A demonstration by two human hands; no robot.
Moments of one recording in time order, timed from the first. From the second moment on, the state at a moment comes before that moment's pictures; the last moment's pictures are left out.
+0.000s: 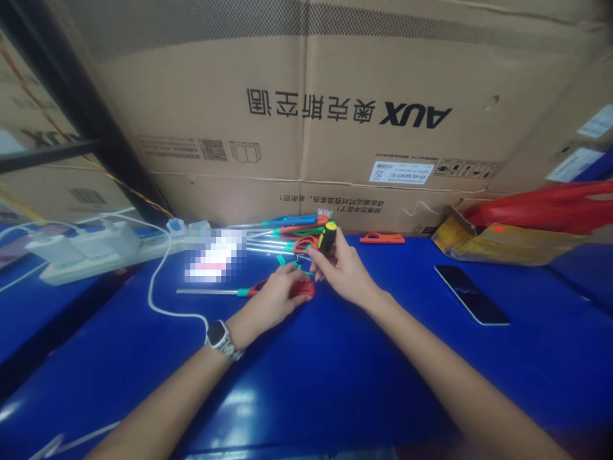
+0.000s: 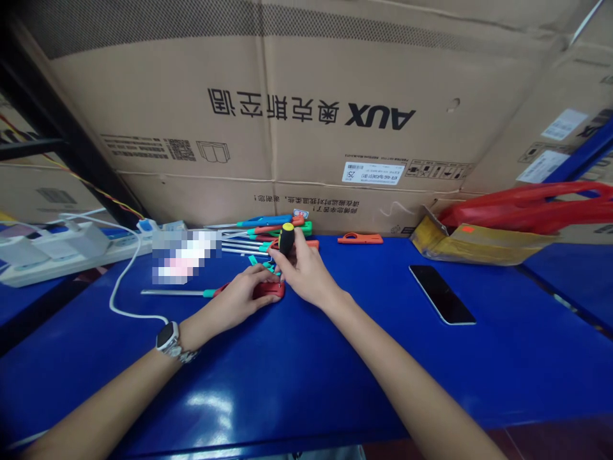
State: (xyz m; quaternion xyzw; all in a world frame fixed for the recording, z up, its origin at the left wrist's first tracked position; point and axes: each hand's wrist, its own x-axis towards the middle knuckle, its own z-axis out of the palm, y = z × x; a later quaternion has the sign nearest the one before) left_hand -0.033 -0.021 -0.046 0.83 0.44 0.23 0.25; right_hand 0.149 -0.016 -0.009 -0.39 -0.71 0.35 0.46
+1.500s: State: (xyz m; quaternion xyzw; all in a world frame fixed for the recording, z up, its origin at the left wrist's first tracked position) left_hand -0.034 -0.020 -0.047 0.83 0.45 0.23 0.25; right_hand 0.147 -0.012 -0.012 -0.37 -0.72 0.36 0.46
